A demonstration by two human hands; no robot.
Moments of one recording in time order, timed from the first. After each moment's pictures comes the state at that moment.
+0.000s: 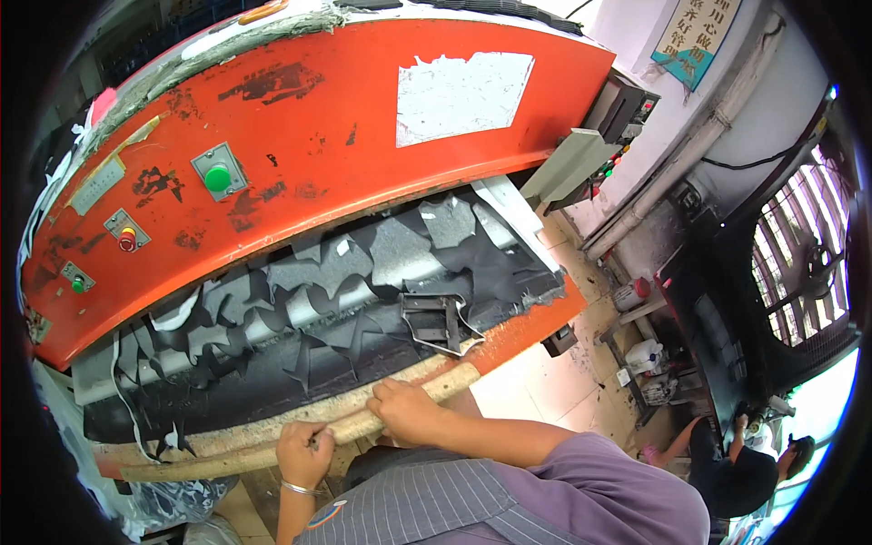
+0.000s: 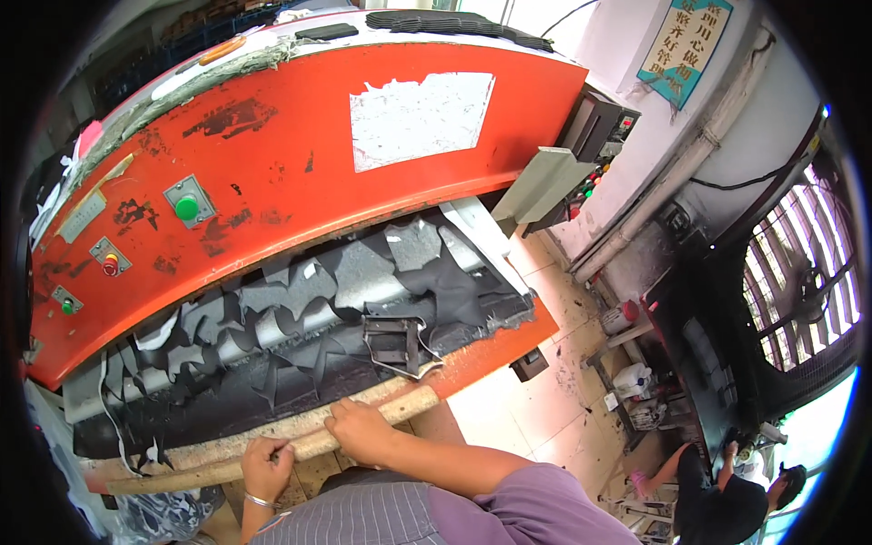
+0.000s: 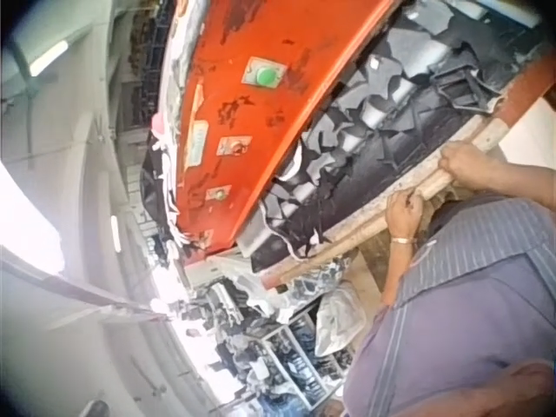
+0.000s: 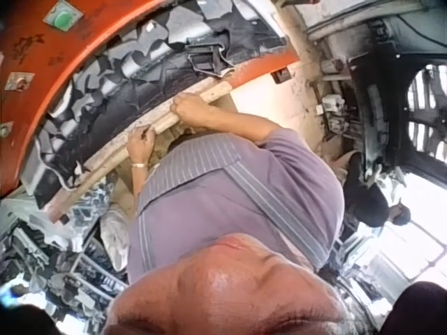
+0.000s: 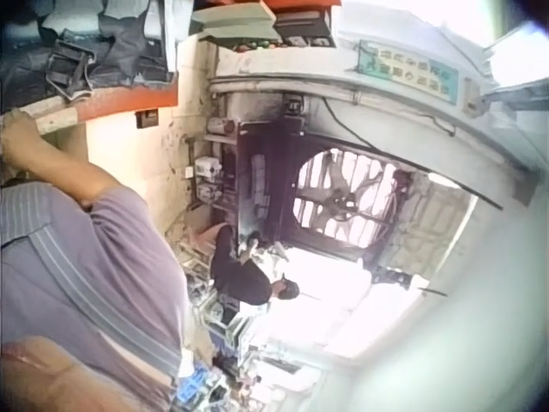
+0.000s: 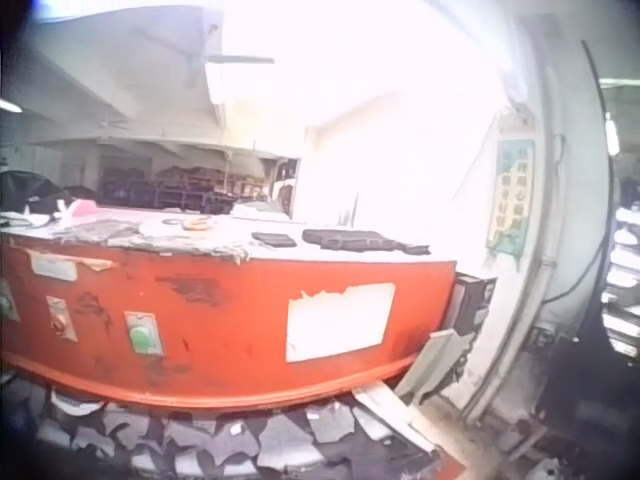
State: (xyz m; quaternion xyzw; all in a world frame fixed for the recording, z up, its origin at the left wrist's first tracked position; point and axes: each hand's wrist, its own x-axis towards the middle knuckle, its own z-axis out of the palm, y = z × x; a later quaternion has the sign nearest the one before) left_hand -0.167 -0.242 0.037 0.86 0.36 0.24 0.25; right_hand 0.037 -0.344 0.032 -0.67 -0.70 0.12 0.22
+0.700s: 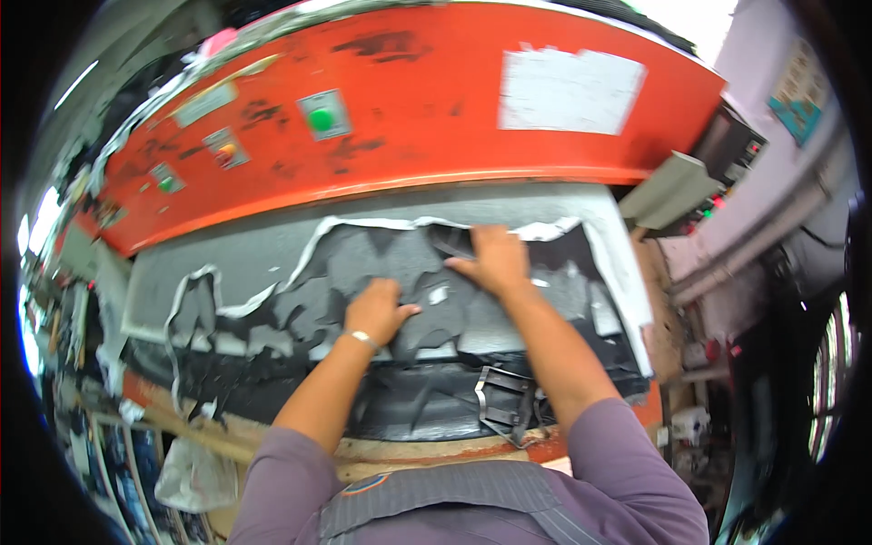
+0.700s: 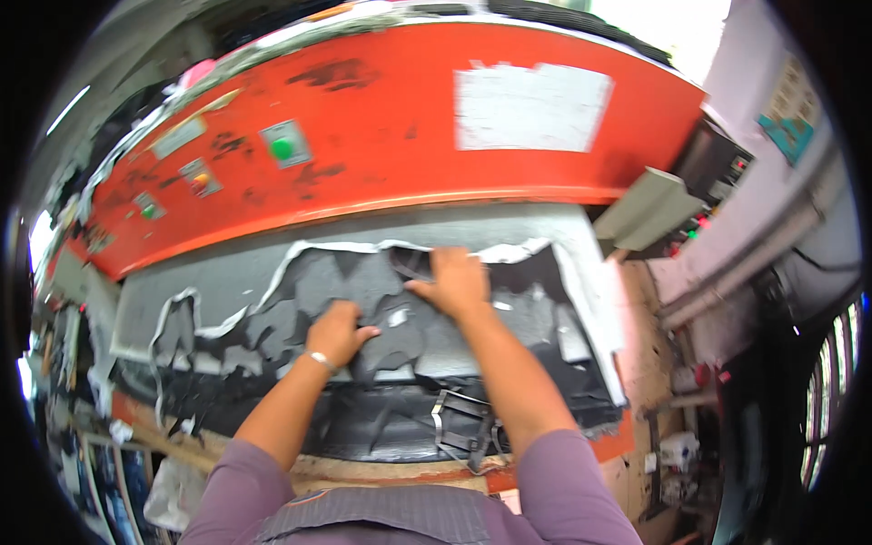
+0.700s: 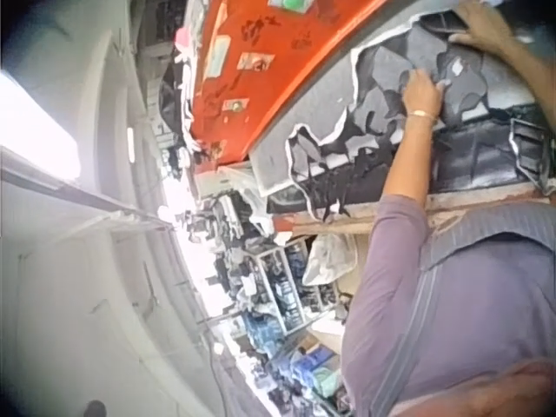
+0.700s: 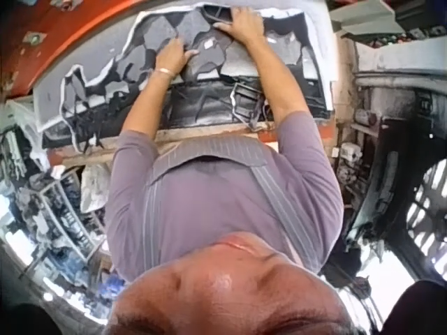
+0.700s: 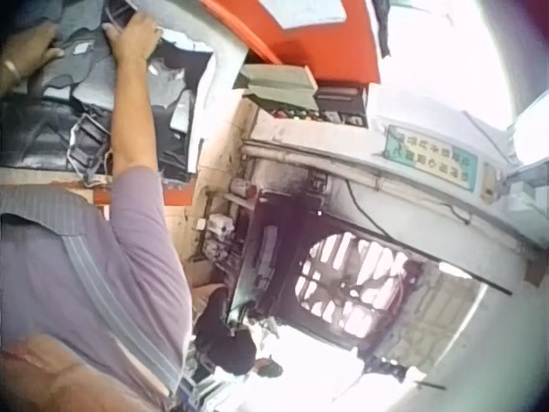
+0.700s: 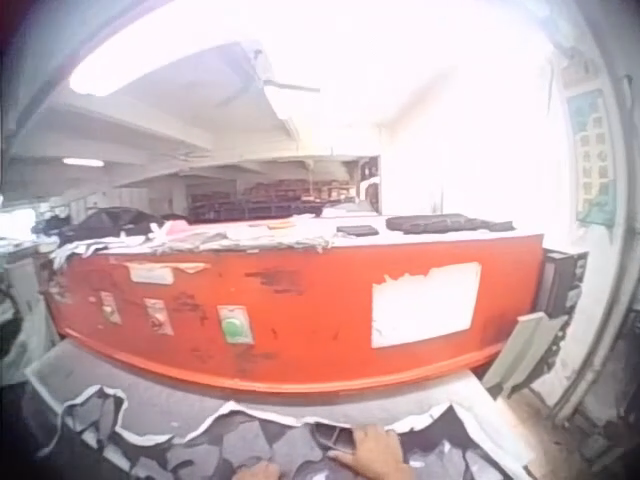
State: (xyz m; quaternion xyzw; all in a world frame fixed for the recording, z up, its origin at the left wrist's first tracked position) left_hand 0.030 -0.062 0.059 0.90 0.41 0.09 0.15; right_hand 0.265 -0.115 0.066 -0.80 -0.59 0.01 0.14
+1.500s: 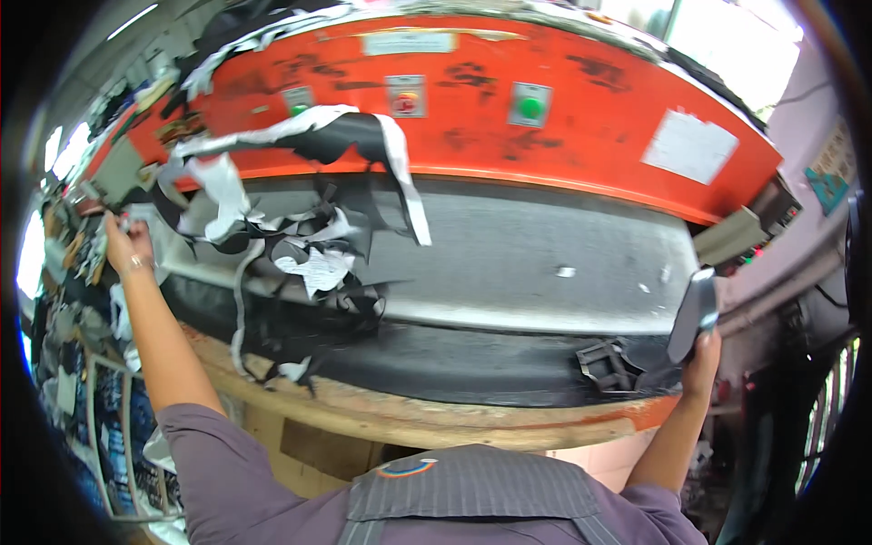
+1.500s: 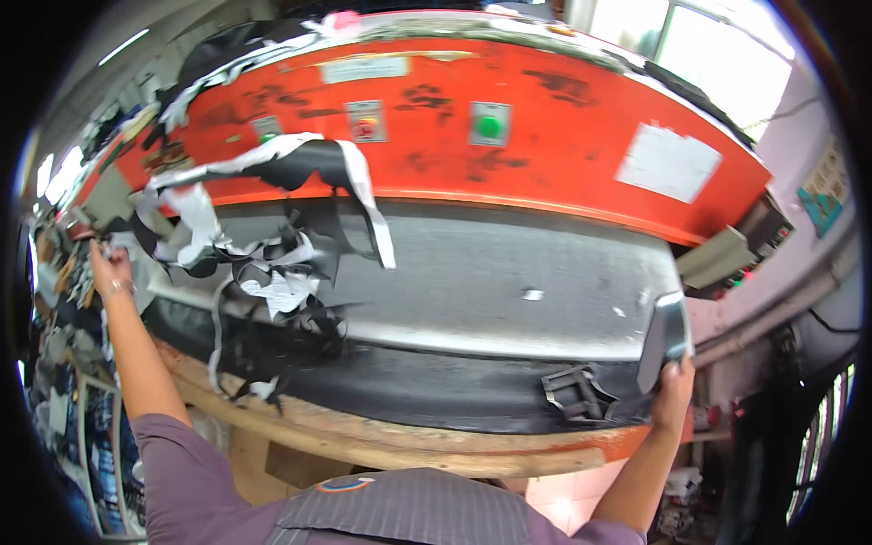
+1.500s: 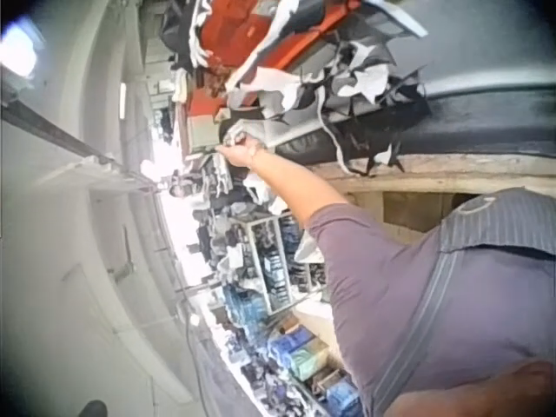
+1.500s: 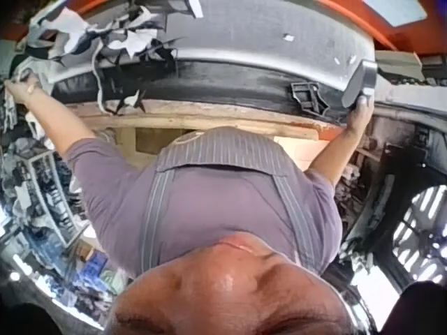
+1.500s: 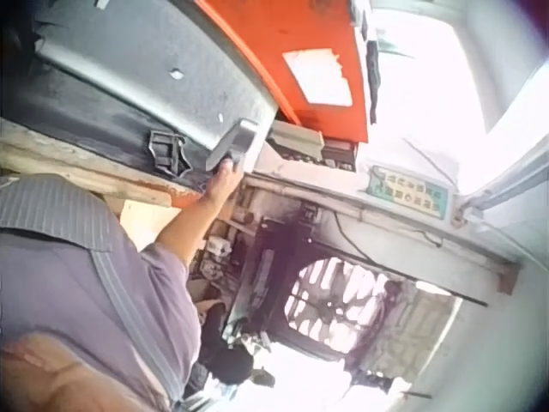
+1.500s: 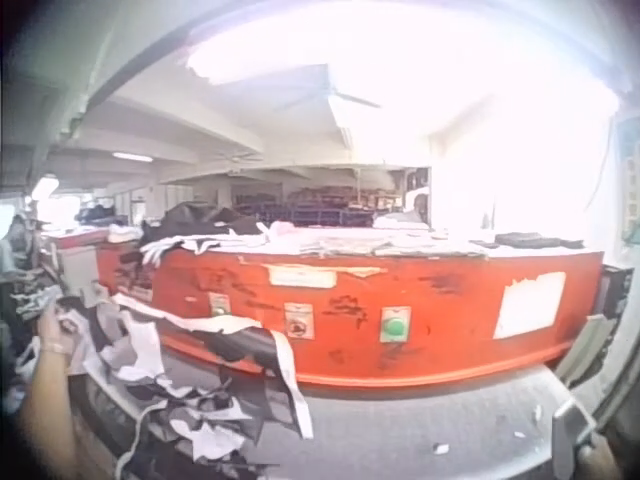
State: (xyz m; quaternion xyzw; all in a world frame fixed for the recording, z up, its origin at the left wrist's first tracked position) left_hand -0.564 0.176 0.253 0.30 0.27 0.83 0.40; right_hand 0.172 -0.345 0.130 -0.70 -0.34 0.09 0.62
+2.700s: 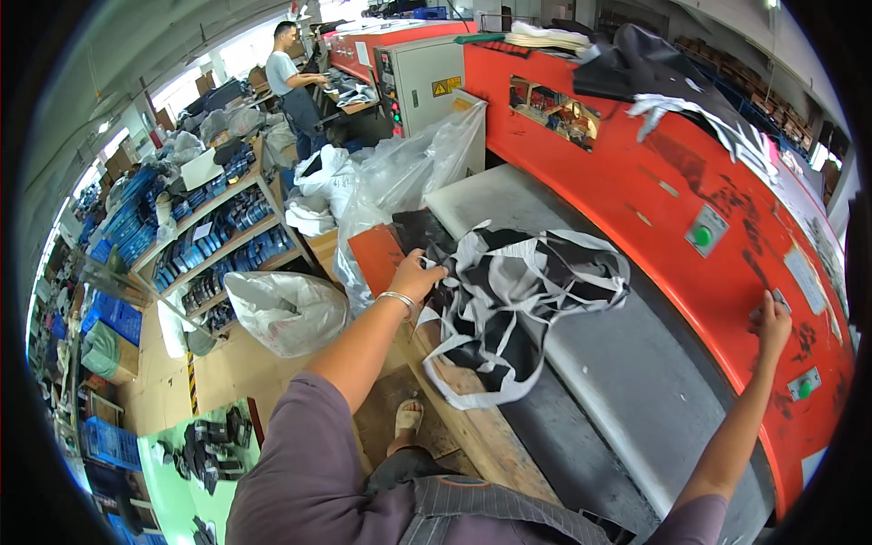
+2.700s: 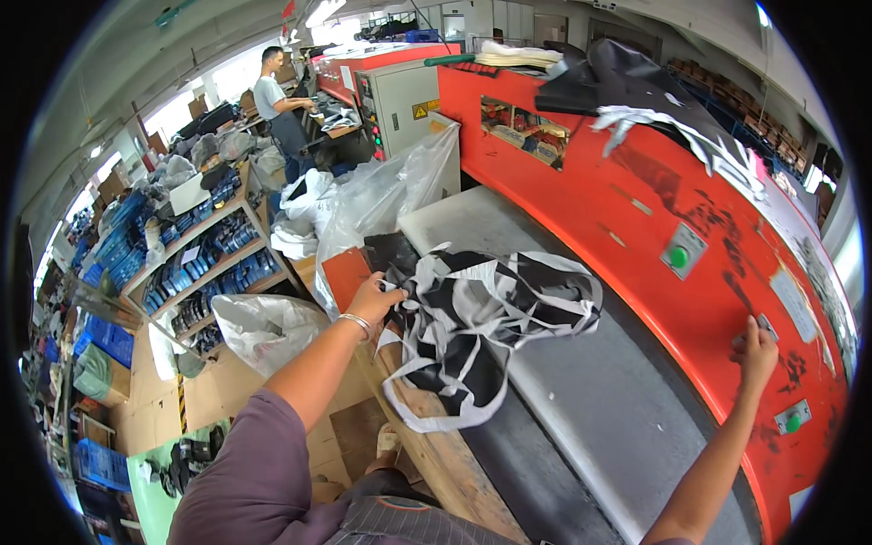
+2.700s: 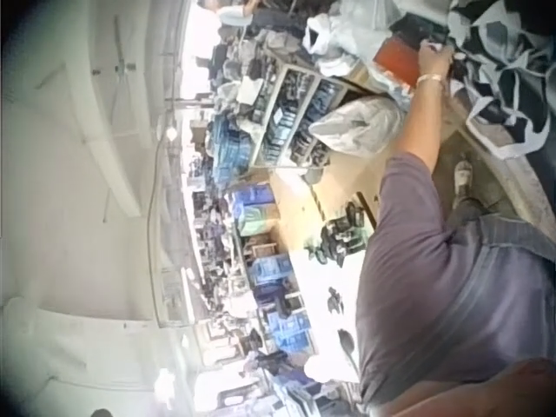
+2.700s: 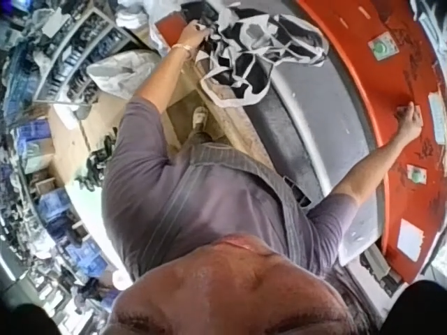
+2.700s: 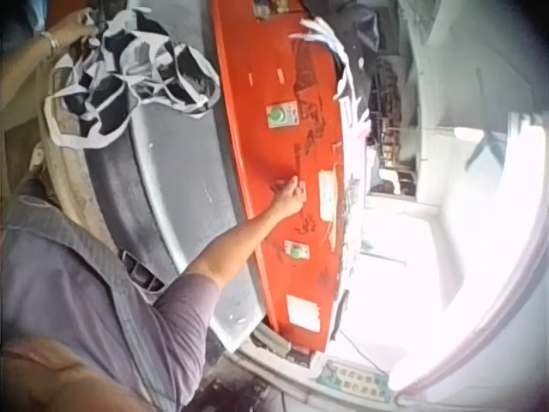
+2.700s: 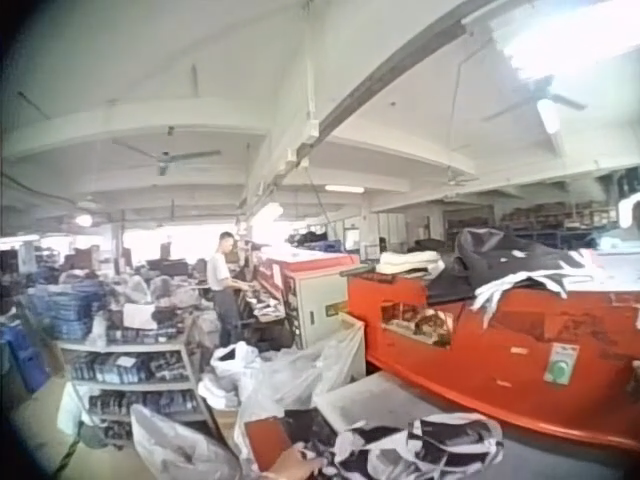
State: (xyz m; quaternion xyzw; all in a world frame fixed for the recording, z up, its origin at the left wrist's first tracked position) left_hand -0.695 0.082 0.048 0.39 0.62 0.57 0.38; right_hand -0.052 0.186 0.223 -0.66 -0.57 0.09 0.49
